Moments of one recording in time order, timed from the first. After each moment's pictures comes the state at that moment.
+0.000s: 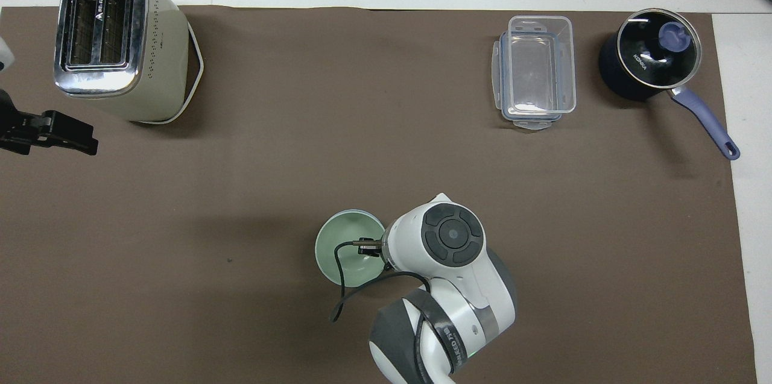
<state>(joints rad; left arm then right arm) 0.01 0.08 -0.03 -1.53 -0.02 1.53 0.05 0.57 0.13 0.10 -2.12 0.26 2.28 0.63</state>
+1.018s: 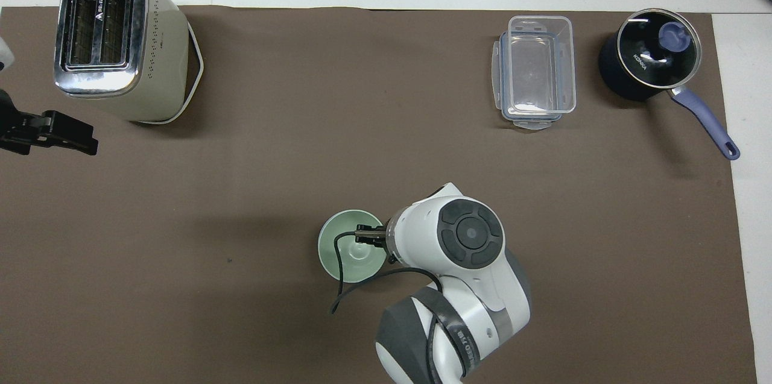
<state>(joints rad) 0.01 0.08 -0.03 -1.53 -0.02 1.53 0.05 0.55 0.08 0.09 -2.09 0.26 2.29 0.63</state>
